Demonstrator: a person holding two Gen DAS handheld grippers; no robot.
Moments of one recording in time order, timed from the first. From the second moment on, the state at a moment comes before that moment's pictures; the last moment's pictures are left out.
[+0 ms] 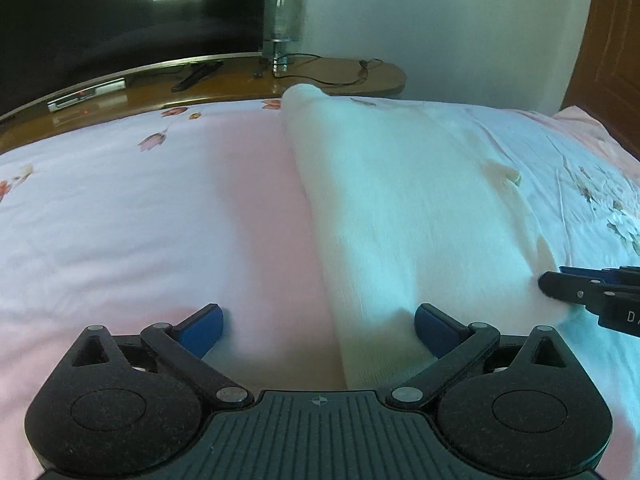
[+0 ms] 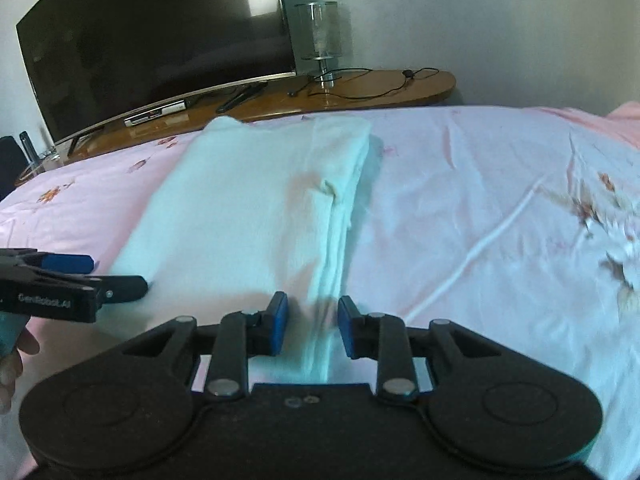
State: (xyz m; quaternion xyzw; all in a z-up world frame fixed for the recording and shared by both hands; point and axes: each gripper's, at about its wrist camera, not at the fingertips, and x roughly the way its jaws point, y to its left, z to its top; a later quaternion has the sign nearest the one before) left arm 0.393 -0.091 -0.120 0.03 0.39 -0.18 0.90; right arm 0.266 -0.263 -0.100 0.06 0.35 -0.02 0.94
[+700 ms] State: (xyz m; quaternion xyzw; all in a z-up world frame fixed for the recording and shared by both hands) left arm 0.382 -0.084 -0.119 0.03 0.39 -0.17 0.90; right arm 0.264 -0.271 -0.094 0.09 0.35 -0.03 0.93
